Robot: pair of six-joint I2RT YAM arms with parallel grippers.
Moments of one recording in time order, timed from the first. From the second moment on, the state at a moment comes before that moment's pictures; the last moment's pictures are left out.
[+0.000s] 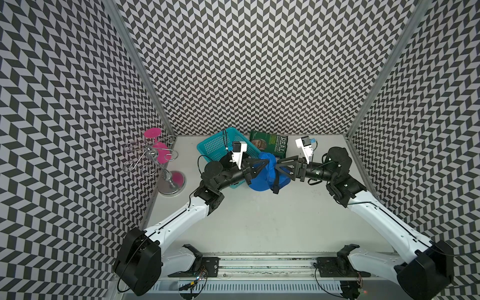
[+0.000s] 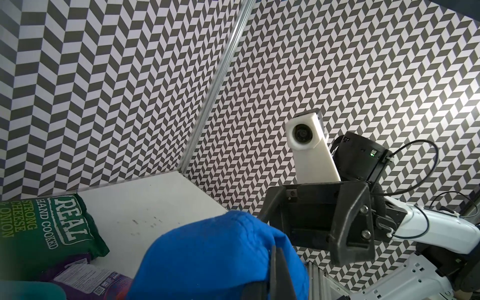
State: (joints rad) left arm -0.57 1.22 0.80 0.63 0.60 -0.60; right arm 0.44 1.18 0.97 0.16 -0.88 0.62
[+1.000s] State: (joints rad) left arm -0.55 1.20 0.79 0.55 0.60 -0.55; right arm 0.40 1.22 1.04 0.08 -0.80 0.56
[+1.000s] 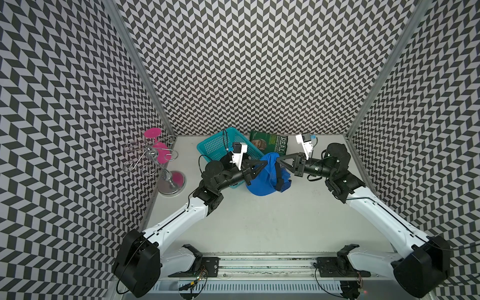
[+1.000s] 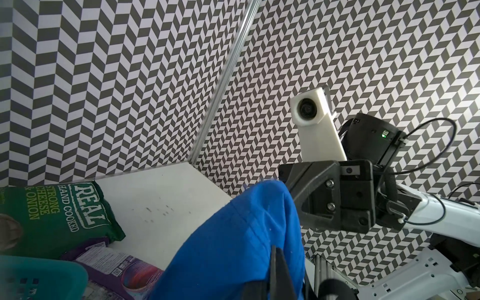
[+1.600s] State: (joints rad) left arm -0.49 1.18 0.82 0.44 0.76 -0.60; right arm 0.38 1.30 1.12 -0.09 -0.73 0.32
